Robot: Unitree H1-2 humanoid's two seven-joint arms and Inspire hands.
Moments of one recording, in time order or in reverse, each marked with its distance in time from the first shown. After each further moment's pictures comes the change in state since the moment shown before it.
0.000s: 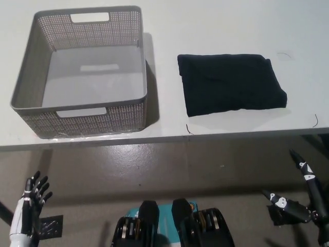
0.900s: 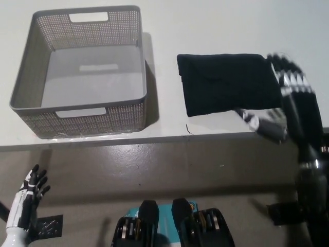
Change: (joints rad) left_arm -0.024 0.039 -0.007 0.001 0.002 0.000 -0.021; right_arm -0.376 0.030 0.064 -0.196 -0.544 0.215 -0.086
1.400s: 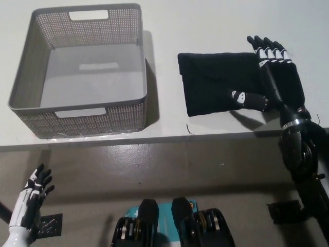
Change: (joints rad) left_arm -0.002 0.007 -0.024 -0.013 0.000 0.015 -0.015; right_arm -0.208 -0.039 0.113 0.346 -0.093 0.103 -0.007
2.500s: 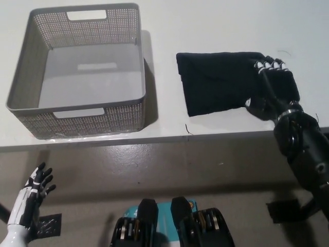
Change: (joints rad) left_arm 0.005 0.025 -0.017 -0.033 -0.002 0.036 -0.007; right_arm -0.244 0.014 0.068 0.638 0.049 -0.041 -0.148
